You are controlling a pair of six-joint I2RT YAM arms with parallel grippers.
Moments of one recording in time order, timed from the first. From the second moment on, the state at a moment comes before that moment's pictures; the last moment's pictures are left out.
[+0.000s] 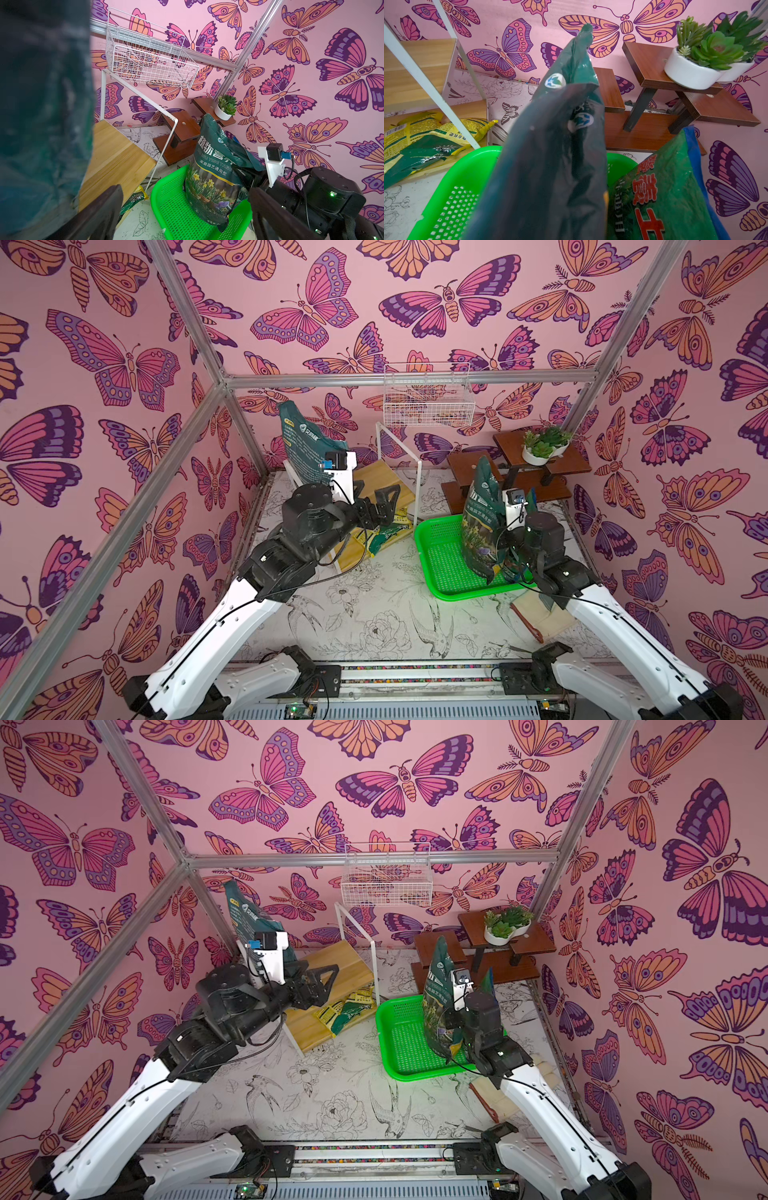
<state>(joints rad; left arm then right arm) -0.70 1.05 1.37 -0.46 -0.09 -0.40 0.44 0.94 0.77 -0.18 0.21 -0.02</state>
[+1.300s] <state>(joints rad) -0.70 1.02 1.35 -0.45 -0.15 -0.40 0.44 0.84 0.89 -0.24 0.05 0.09</state>
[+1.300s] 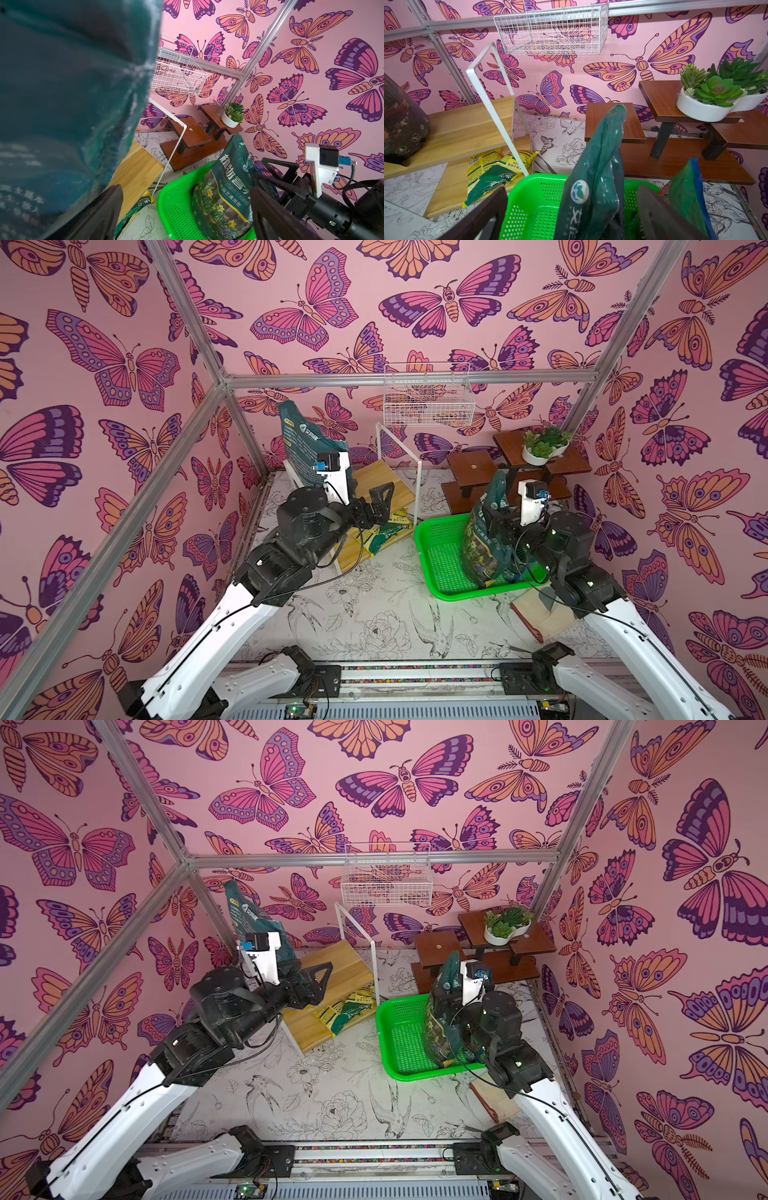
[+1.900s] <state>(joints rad) -0.67 1.00 1.38 -0.51 -0.21 -0.37 0.57 1.15 1.35 -0.34 -0.16 0.08</state>
